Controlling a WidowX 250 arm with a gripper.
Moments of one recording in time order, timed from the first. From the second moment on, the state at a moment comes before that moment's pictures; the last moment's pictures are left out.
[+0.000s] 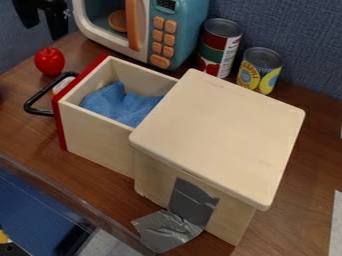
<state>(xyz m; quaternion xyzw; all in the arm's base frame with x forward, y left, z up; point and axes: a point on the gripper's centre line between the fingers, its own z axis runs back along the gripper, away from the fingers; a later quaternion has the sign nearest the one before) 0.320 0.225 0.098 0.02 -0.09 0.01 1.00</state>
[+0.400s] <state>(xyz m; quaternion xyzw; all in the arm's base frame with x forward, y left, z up) 0.311 0.220 0.082 0.01 -0.07 -0.04 1.00</state>
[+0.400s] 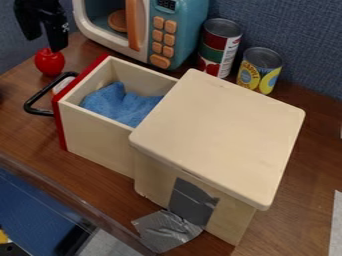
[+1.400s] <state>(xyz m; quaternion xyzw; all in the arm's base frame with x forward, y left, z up) 0.239 0.280 0.098 0.08 -0.08 -0.06 0.99</state>
